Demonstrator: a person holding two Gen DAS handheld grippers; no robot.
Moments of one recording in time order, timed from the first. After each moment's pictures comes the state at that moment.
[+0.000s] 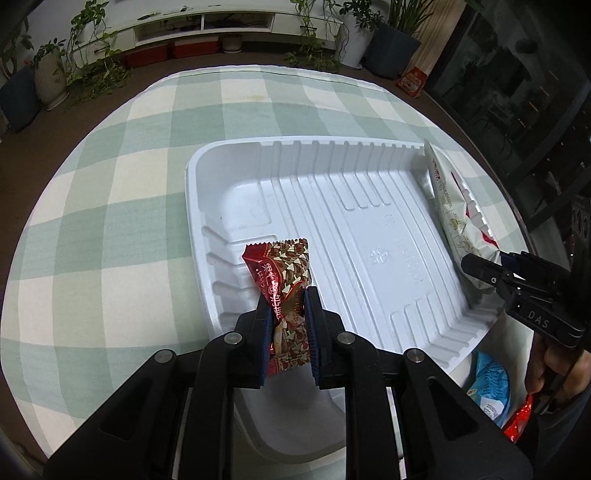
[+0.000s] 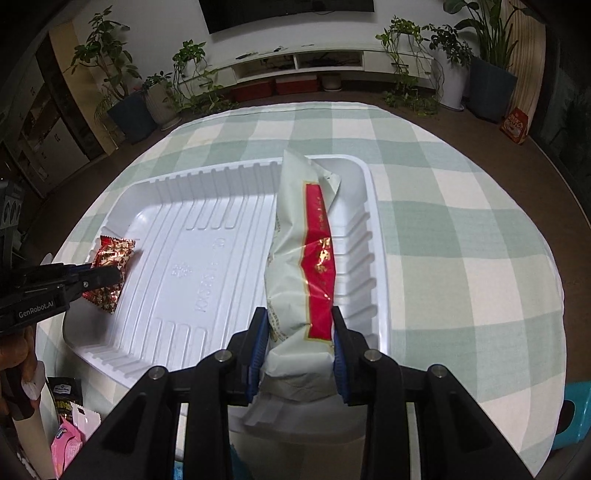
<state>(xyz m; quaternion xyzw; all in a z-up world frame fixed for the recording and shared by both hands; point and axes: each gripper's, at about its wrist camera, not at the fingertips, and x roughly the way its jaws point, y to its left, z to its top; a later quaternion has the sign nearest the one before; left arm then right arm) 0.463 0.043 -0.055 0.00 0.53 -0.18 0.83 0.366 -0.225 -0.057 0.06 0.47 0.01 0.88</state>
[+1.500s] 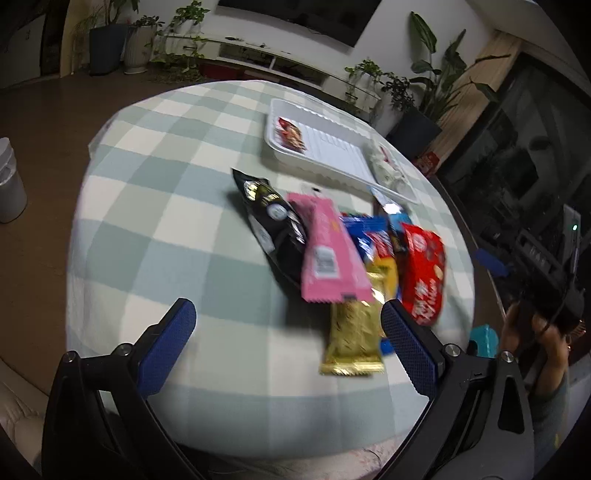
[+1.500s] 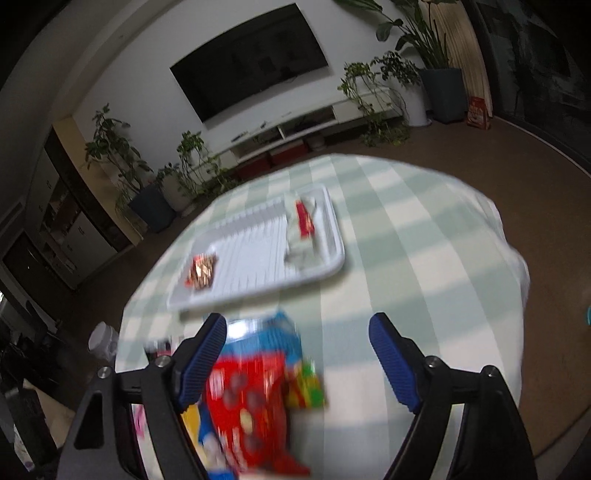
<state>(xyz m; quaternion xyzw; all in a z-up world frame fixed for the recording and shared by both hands) 0.111 0.091 -0.023 -0.16 0.43 -0.11 0.88 0.158 -0.229 -0.009 0.20 0.34 0.00 0.92</state>
